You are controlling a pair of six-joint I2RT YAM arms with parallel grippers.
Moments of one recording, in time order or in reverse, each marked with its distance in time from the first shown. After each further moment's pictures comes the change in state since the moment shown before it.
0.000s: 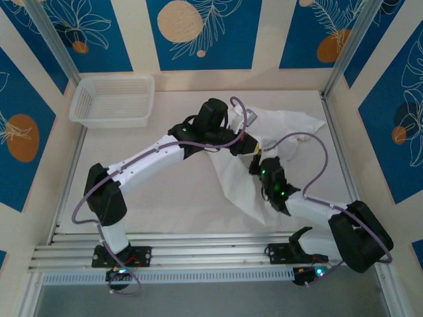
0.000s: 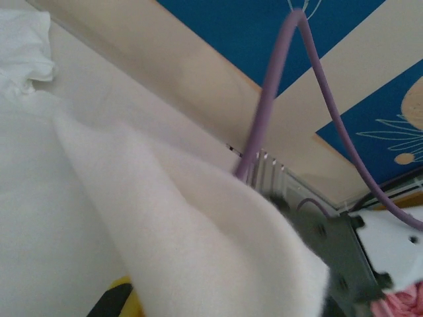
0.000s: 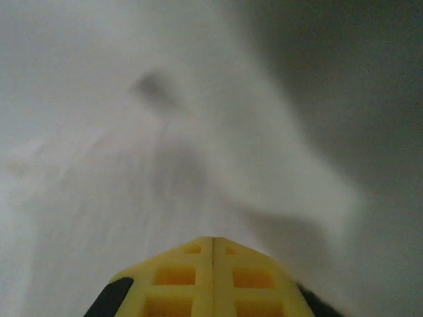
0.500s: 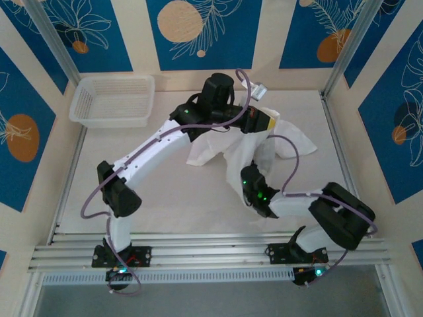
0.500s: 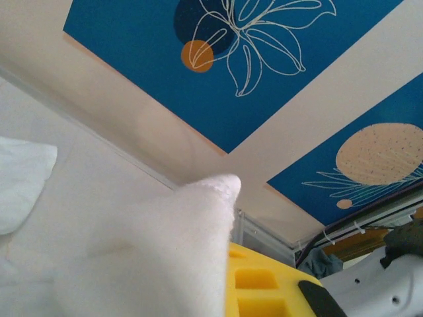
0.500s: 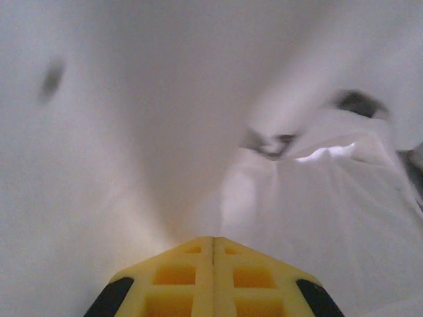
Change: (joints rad) left arm 0.000 0.161 0.449 -0.143 0.046 -0.124; right arm 0.325 0.216 0.015 0.232 0.065 -0.087
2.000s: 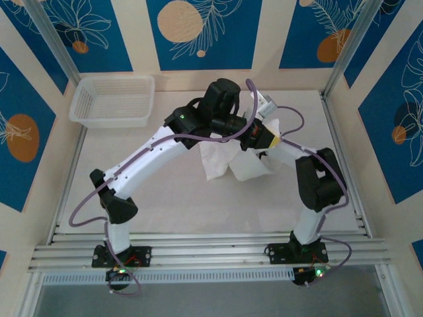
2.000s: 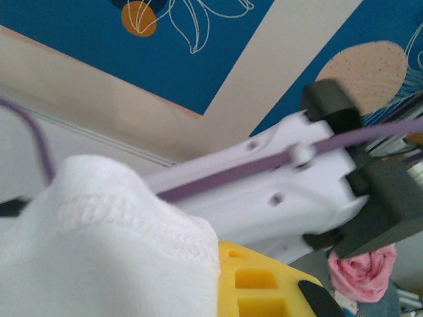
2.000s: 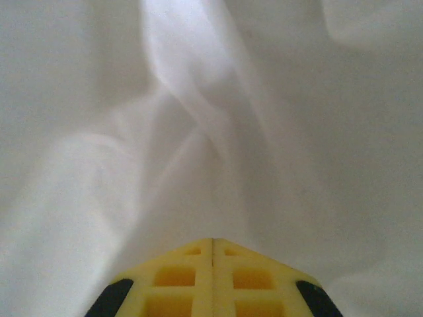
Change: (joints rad) left arm -0.109 -0.066 0.082 -0.246 -0.023 0.264; right arm -0.432 0.312 0.769 -1.136 -0.600 0.668
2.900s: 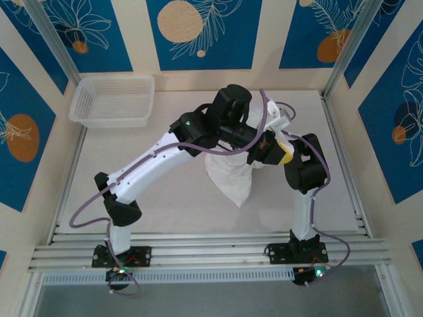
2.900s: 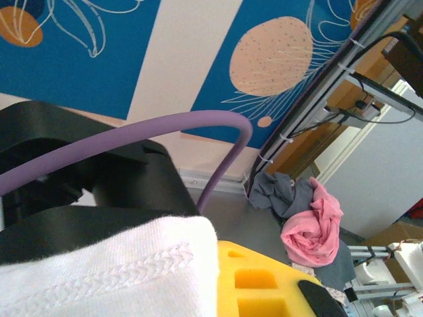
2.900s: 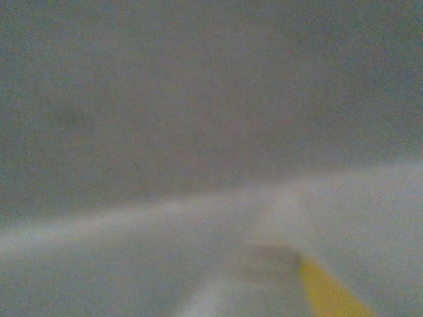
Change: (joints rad) left arm -0.106 0.026 0.097 -0.015 0.127 0.054; right arm -0.032 0.294 0.238 -0.091 0.023 -0.117
